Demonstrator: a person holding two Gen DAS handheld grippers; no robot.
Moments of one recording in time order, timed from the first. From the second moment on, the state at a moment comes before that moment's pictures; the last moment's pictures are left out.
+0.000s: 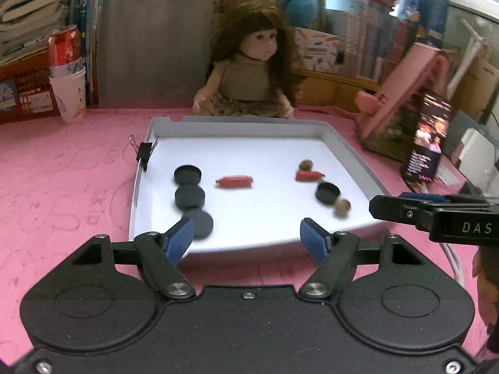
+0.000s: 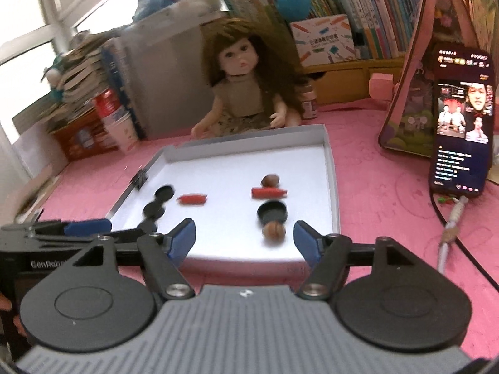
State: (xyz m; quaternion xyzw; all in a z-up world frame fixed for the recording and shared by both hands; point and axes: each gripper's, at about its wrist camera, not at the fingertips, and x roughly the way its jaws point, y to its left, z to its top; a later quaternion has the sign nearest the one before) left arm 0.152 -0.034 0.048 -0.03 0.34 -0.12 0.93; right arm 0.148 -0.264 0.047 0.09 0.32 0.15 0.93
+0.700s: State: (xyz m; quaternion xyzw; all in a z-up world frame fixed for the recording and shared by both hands) left arm 0.039 -0.014 0.037 -0.01 0.37 -0.16 0.92; right arm 0.031 -0.259 0.024 -0.05 0.31 0.23 0.92
